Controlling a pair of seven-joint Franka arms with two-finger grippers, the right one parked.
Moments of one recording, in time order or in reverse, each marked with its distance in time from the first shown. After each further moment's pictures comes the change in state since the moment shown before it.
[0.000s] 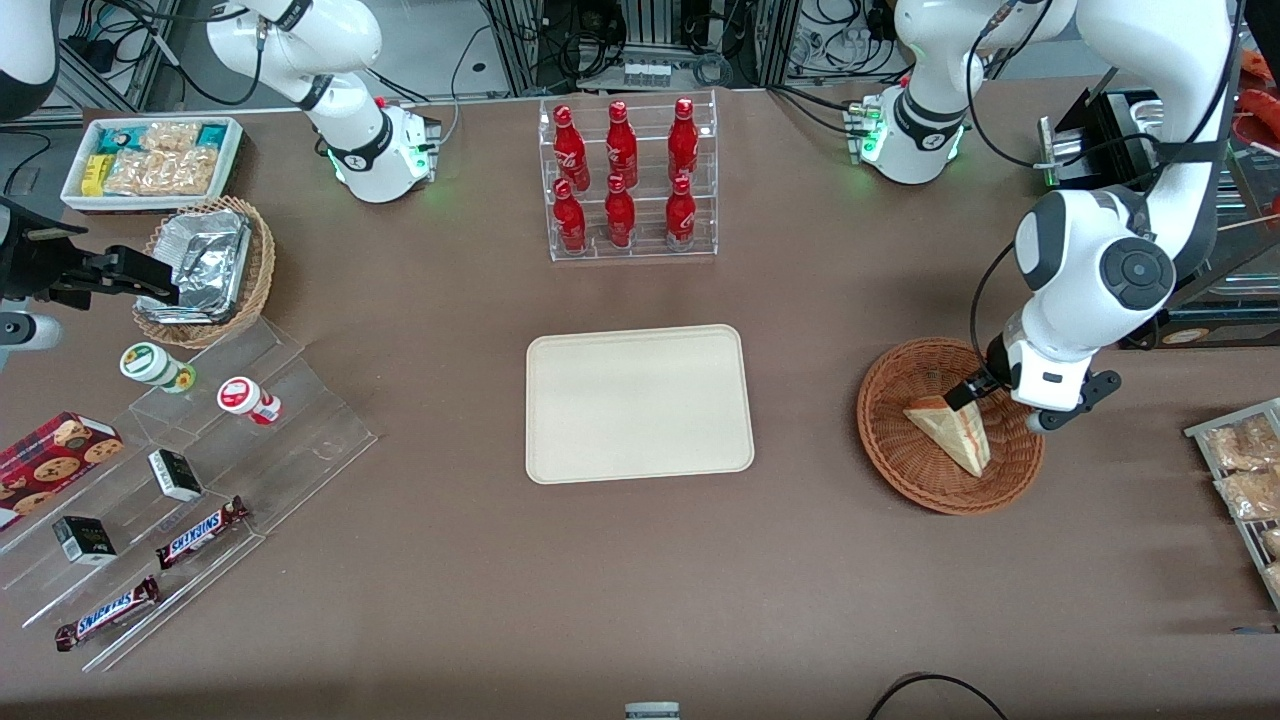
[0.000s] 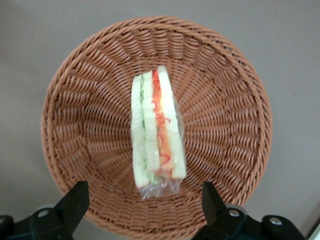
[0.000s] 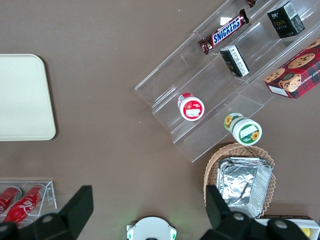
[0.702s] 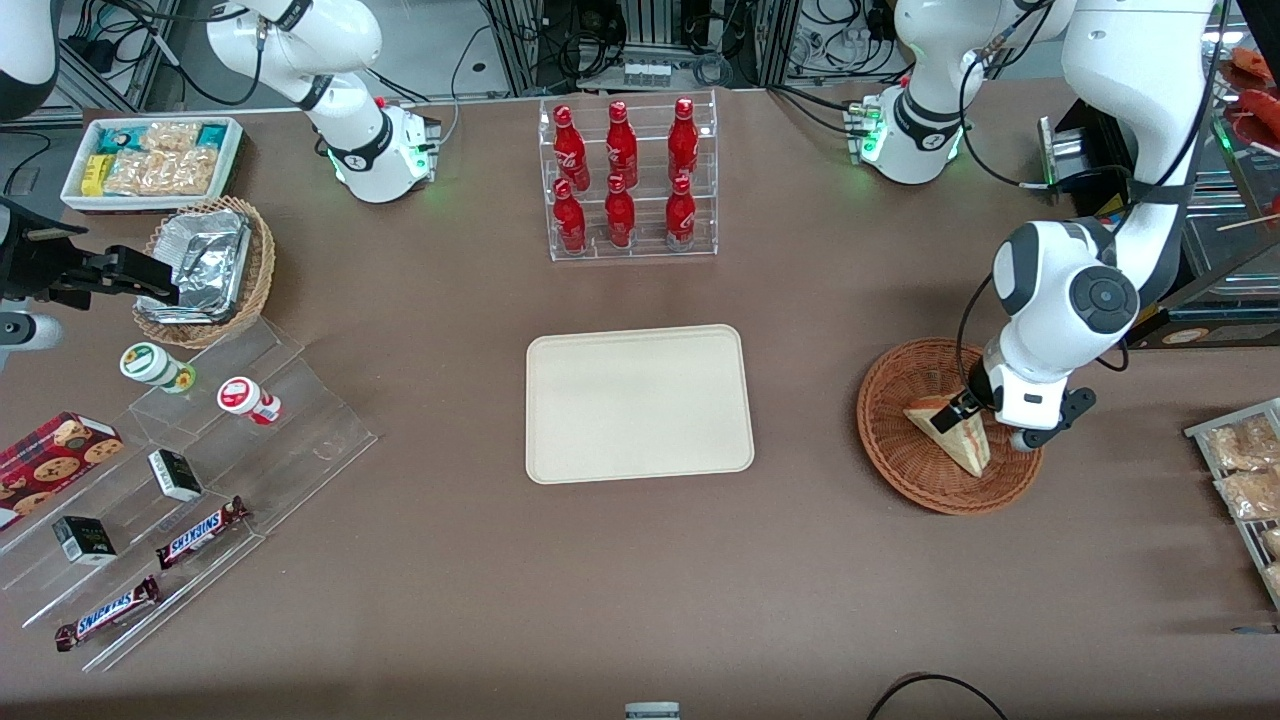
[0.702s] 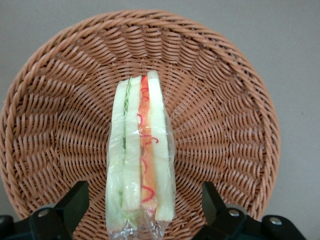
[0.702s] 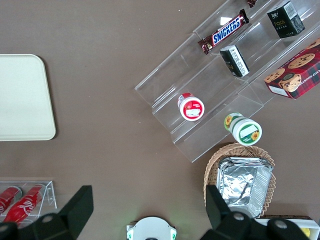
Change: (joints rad) arm -0.005 0.099 -0.002 0.000 0.000 0.112 -0.060
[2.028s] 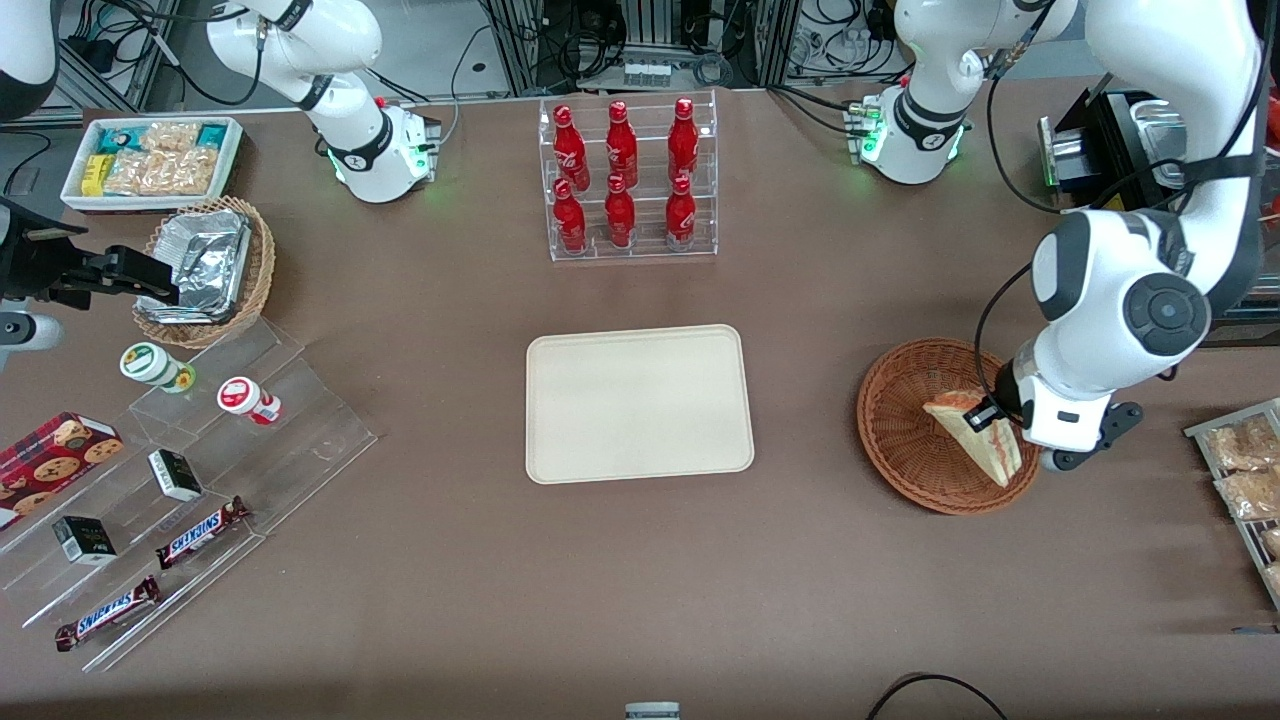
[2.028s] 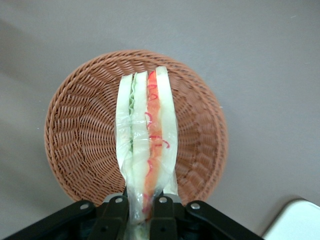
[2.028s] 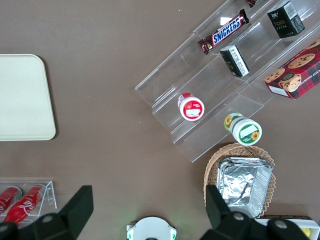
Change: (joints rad) arm -0.037 -0.017 -0.009 0.348 0.028 -0.442 0.000
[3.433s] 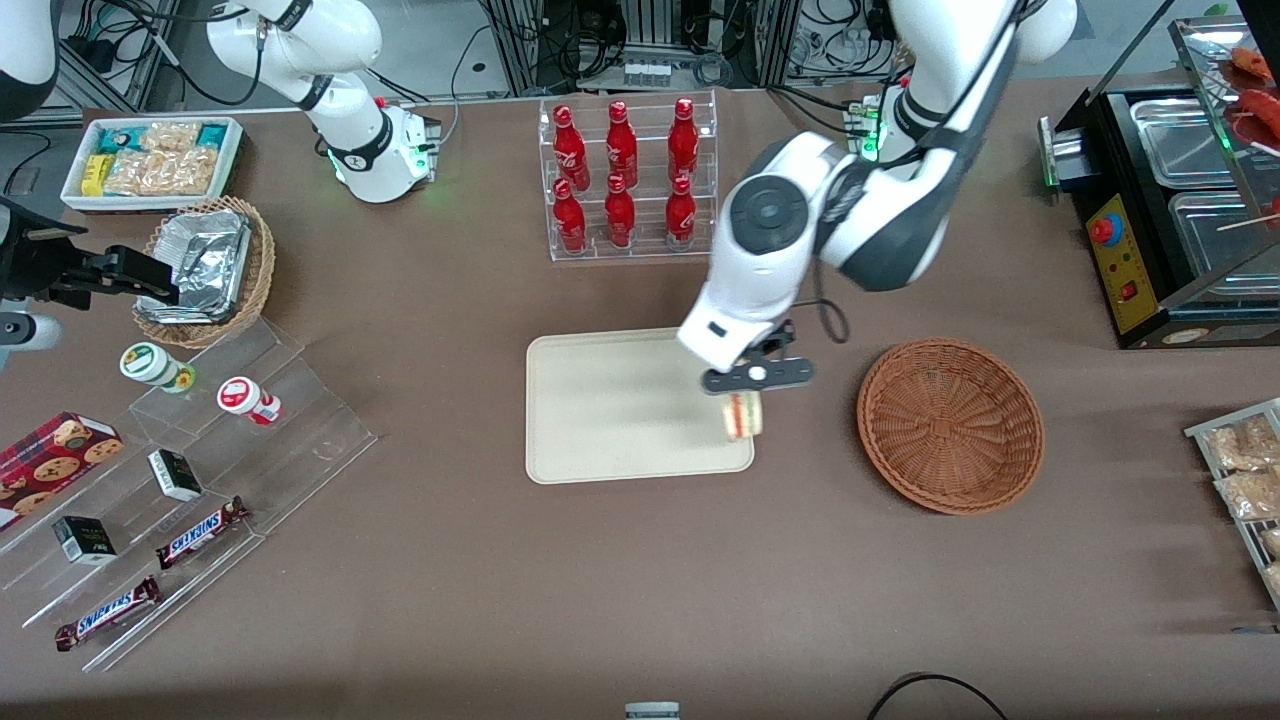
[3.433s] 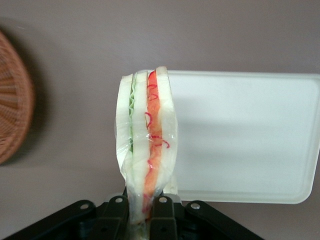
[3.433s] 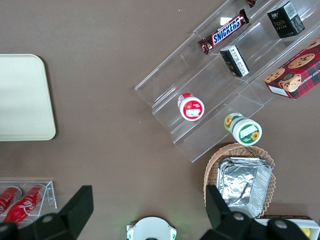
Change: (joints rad) arm -0.544 0.189 -0.026 0.304 0.000 -0.115 -0.082
